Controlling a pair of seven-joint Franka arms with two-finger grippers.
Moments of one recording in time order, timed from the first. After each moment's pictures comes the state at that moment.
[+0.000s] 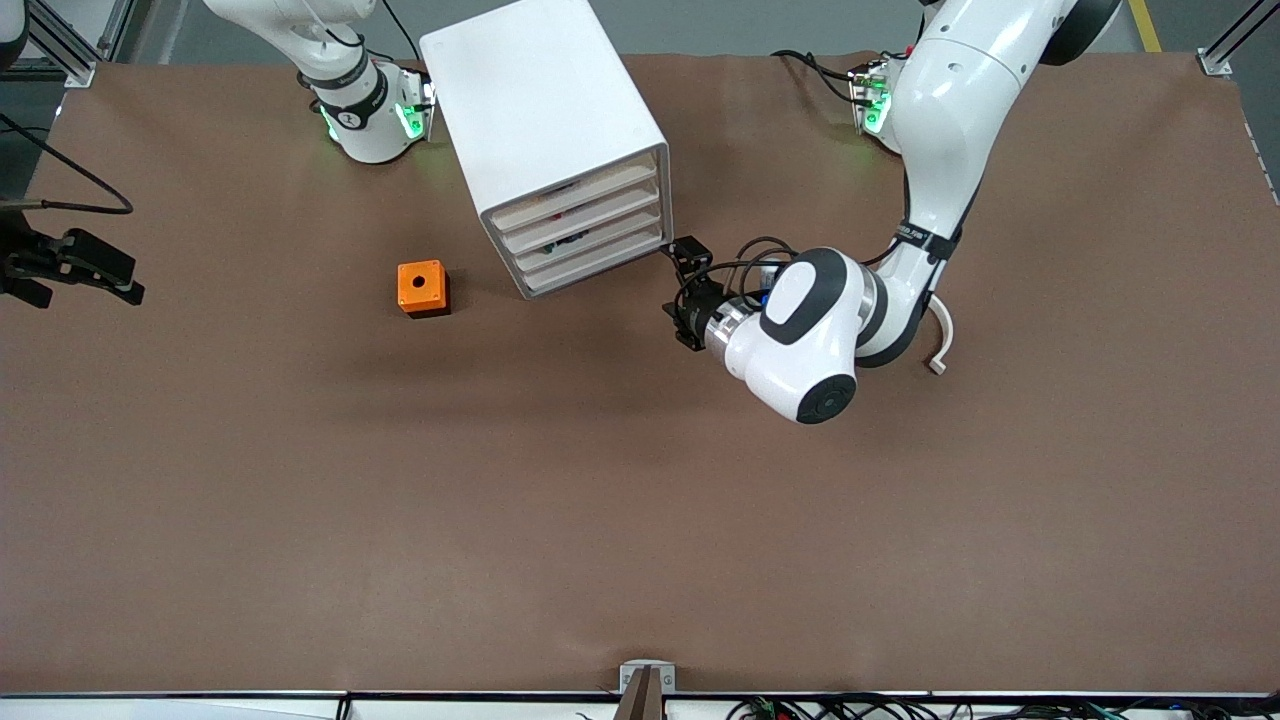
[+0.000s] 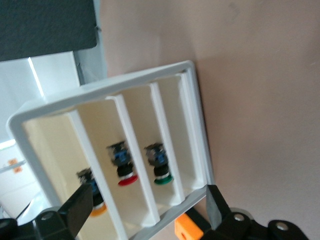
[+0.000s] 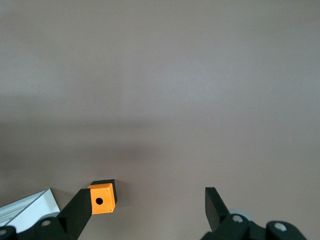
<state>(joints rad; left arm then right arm) -0.42 0.71 -0.16 -1.37 -0.80 1.56 -2.22 -0.01 0.06 -0.03 -1.50 0.00 1.58 -0.07</state>
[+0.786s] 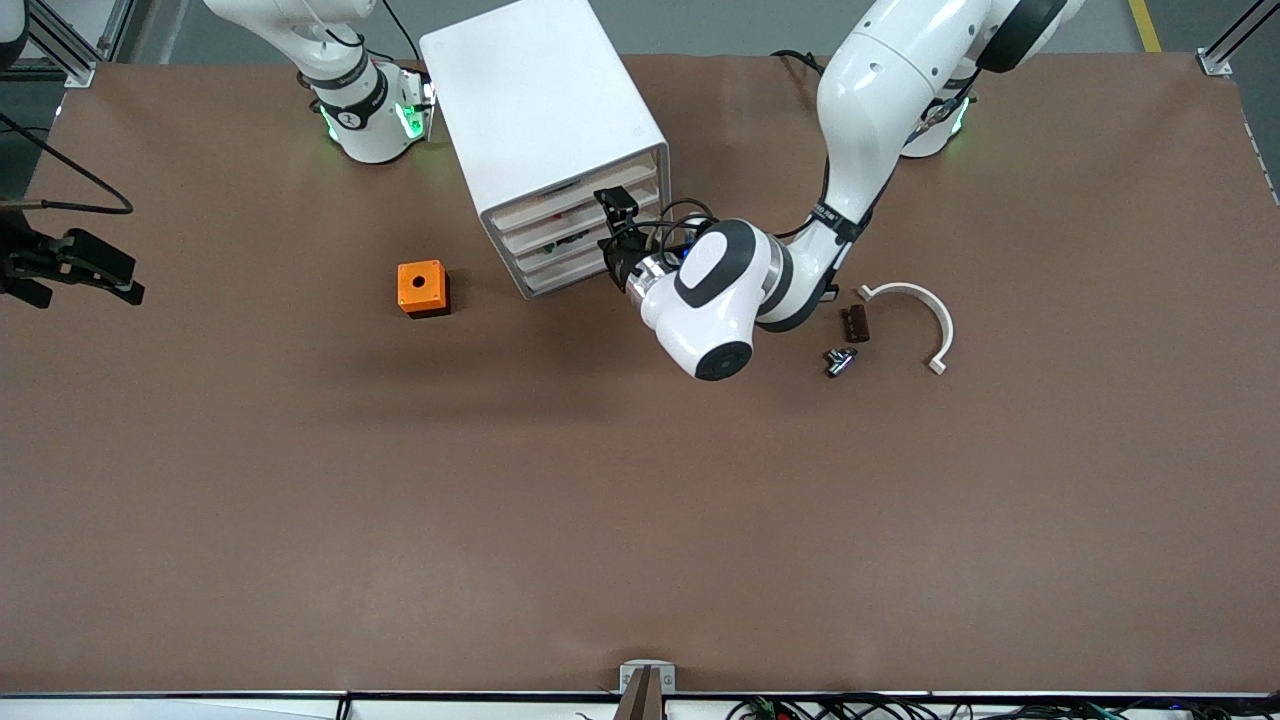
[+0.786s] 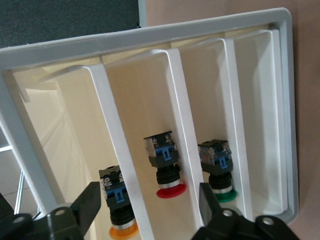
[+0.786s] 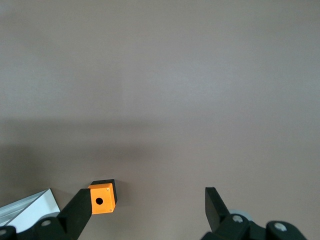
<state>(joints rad) -0.58 0.77 -0.17 -1.37 -0.94 1.56 -2.31 -0.01 0.06 -0.03 -1.50 0.00 1.58 -0.07</state>
